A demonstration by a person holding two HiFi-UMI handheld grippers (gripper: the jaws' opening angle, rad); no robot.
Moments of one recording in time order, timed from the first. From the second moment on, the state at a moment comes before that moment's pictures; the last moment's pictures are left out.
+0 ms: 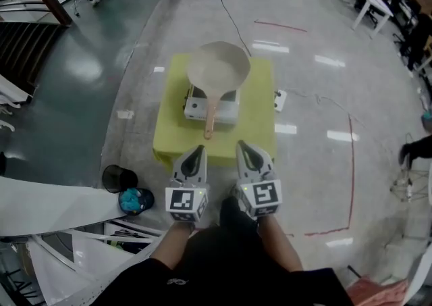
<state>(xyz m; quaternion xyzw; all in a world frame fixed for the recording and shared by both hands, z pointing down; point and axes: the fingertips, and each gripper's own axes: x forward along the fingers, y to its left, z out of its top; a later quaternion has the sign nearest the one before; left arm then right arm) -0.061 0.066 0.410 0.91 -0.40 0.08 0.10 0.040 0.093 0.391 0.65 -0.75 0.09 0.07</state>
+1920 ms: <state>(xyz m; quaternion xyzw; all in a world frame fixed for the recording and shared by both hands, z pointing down) 0.011 -0.086 0.620 0.82 -0.23 0.14 0.51 0.097 -0.069 0.569 0.55 -0.76 0.31 0.15</state>
